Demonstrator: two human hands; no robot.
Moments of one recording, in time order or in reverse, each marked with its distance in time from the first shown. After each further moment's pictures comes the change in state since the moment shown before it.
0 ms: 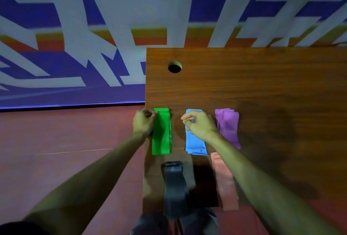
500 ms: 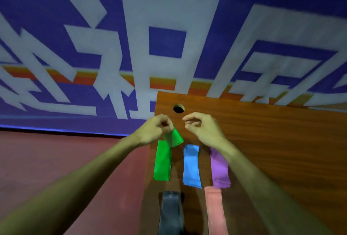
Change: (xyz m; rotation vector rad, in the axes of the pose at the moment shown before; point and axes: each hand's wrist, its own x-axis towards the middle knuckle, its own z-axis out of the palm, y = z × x) left_hand -0.062 0.117 -0.099 0.028 -0.411 0.533; right_hand -0.036 -0.111 -0.074 -0.012 0.064 -0.318
